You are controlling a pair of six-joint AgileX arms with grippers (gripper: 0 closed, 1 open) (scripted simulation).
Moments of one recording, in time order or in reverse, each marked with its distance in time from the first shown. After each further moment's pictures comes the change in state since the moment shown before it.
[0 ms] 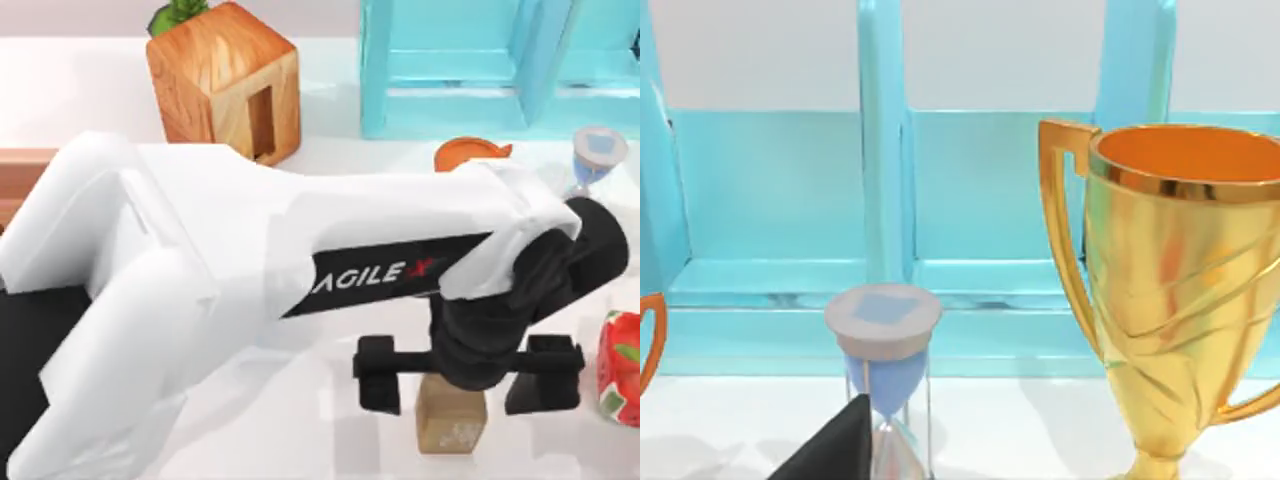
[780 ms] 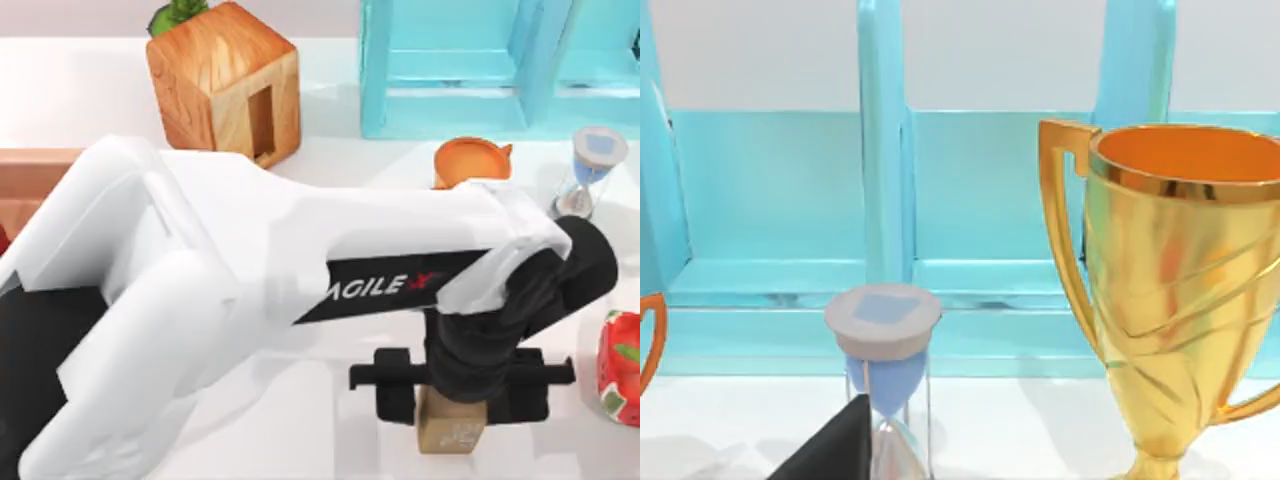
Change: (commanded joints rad) left arm -0.001 0.012 -0.043 0.047 0.000 -0.001; right arm 0.000 0.000 0.000 0.000 0.000 0.000
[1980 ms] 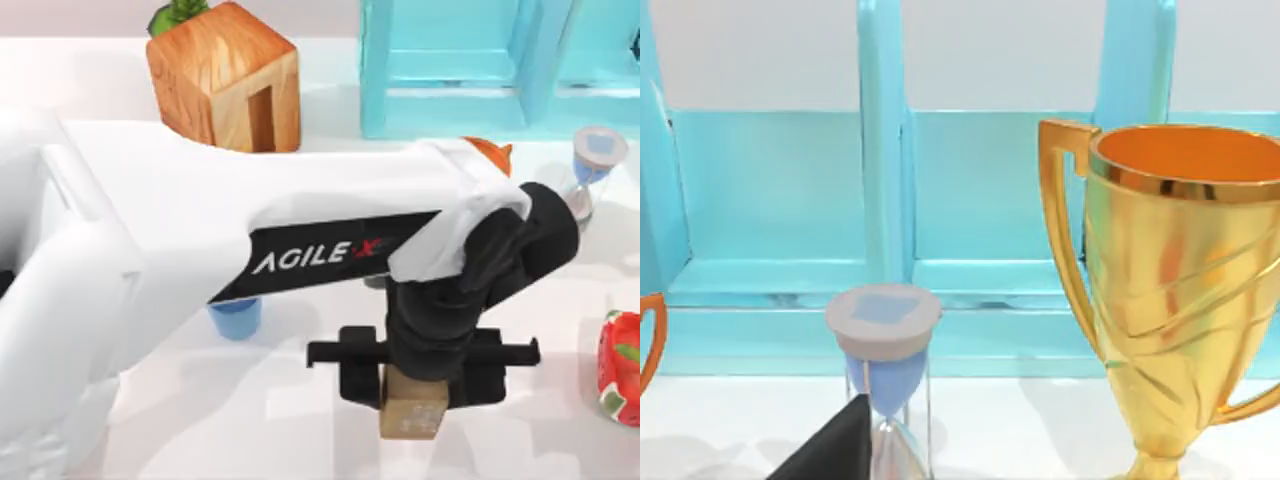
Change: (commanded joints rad) left arm 0.054 -0.120 -0.072 -0.071 -0.001 0.054; right arm 0.000 0.000 0.000 0.000 0.000 0.000
